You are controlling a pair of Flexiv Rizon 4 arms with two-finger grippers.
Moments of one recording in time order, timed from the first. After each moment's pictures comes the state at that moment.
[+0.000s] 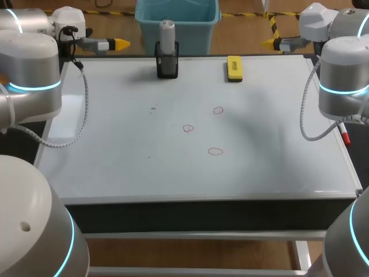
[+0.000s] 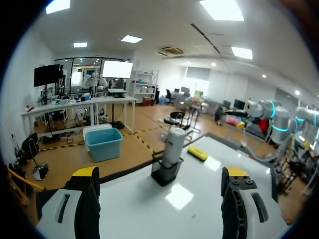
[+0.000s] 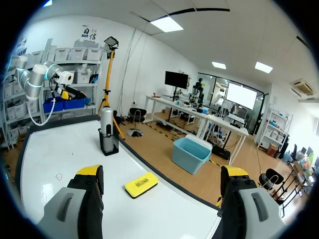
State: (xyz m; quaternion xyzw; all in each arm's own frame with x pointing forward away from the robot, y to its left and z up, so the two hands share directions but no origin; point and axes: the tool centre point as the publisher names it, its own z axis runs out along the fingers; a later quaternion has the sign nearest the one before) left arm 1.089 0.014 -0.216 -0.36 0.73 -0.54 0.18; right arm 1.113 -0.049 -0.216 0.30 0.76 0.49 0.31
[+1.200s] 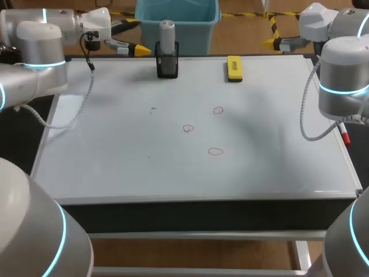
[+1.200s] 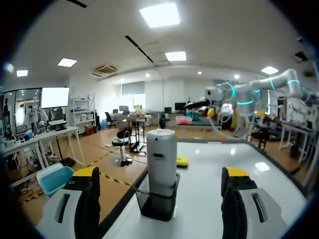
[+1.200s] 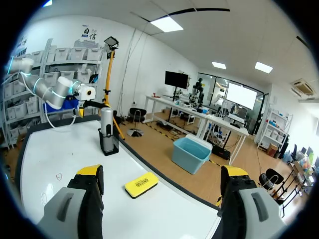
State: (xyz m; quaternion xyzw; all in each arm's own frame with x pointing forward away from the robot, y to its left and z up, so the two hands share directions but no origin) left arm 1.171 -0.081 -0.267 -0.09 0.75 -0.65 0.09; right arm 1.113 -0.049 -0.216 0.30 0.76 0.49 0.31
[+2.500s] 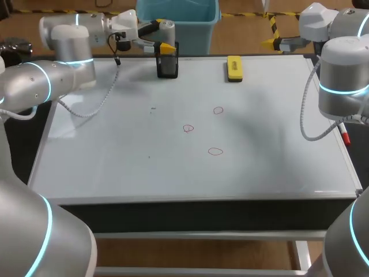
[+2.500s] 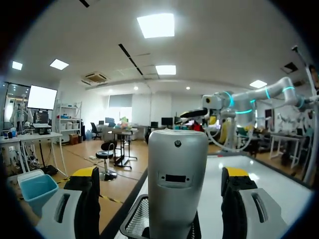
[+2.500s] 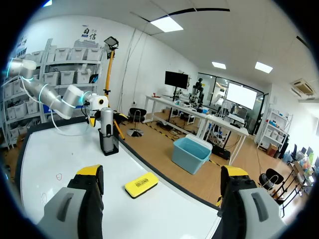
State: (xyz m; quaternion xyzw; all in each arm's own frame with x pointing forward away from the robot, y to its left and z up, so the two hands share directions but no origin) left arm 1.200 -0.165 -0.281 -0.05 0.70 -0.71 0.03; right arm 1.113 -0.049 -0.216 0.30 0.76 0.49 0.31
